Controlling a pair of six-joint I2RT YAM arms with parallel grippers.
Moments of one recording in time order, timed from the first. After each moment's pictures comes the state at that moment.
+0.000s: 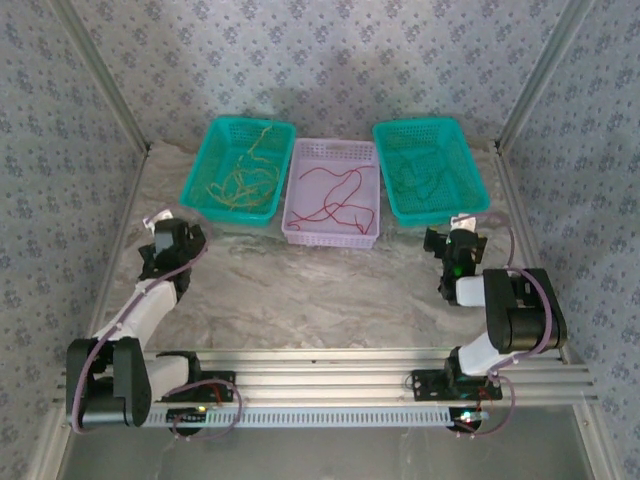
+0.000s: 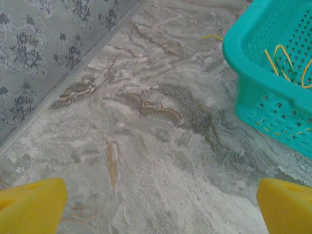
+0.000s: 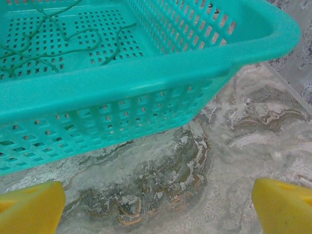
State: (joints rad) left arm -0.01 1.14 0.52 0.00 -0.39 -0.28; right arm 0.01 1.53 0.35 0.75 0.26 0.04
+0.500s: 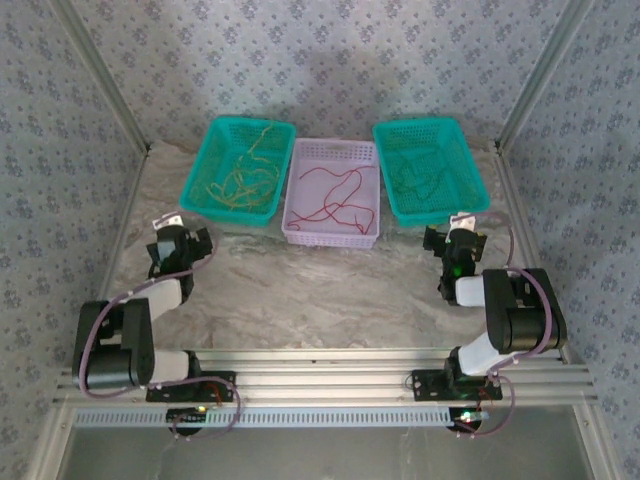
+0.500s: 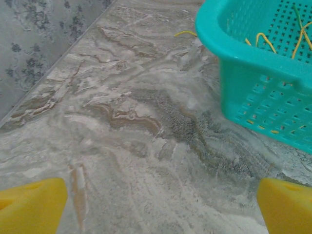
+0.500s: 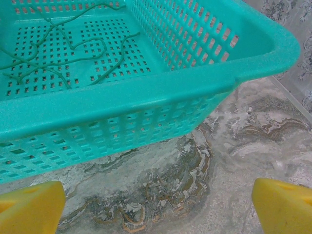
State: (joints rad) left arm 0.03 1.35 0.42 0.40 -0.26 -0.16; right arm 0.01 1.53 0.35 0.77 0.26 0.02
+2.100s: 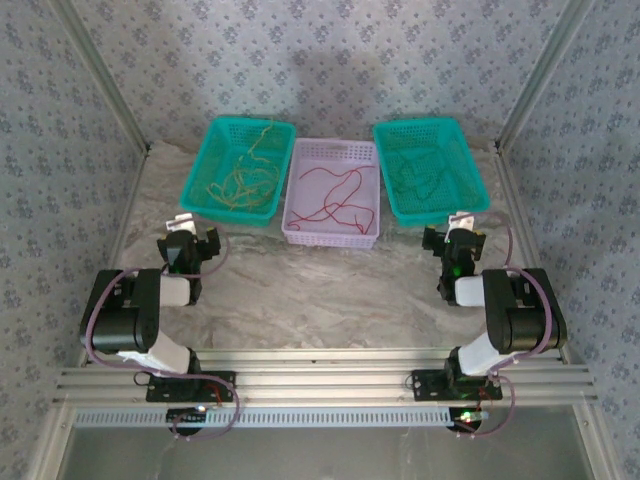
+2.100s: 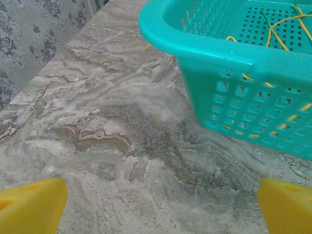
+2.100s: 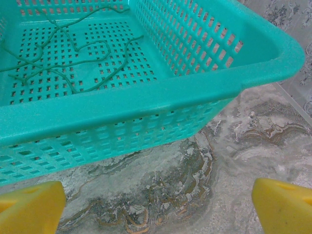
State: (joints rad) left arm -0.01 1.54 0.37 0.74 -0.25 -0.08; right arm 0.02 1.53 0.35 0.78 0.26 0.01
